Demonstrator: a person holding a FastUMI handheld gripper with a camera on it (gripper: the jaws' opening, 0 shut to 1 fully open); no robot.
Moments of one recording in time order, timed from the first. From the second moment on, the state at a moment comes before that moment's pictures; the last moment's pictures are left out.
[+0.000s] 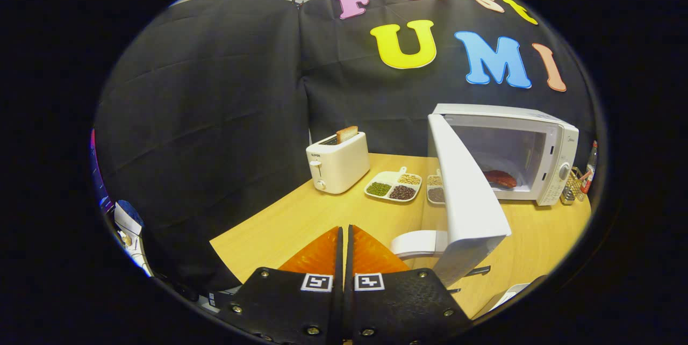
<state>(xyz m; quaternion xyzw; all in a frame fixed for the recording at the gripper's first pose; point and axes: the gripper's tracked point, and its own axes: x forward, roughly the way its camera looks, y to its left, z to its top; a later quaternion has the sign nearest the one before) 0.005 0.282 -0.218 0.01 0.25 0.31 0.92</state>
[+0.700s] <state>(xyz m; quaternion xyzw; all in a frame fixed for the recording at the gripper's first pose) 0.066 0.181 -0.217 0.03 0.25 0.23 0.94</state>
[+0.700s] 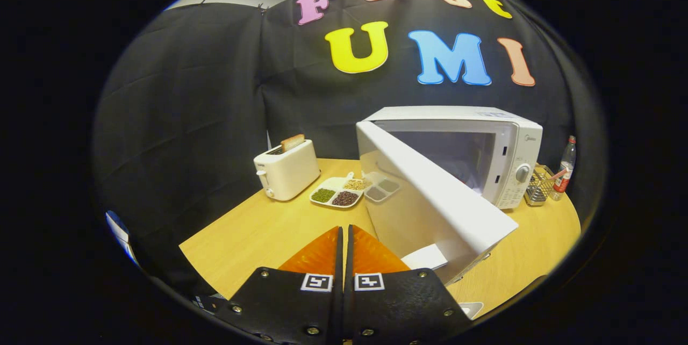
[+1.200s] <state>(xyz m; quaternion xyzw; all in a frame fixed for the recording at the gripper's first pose) 0.122 0.112 -0.215 0.04 0.25 0.16 0.95</state>
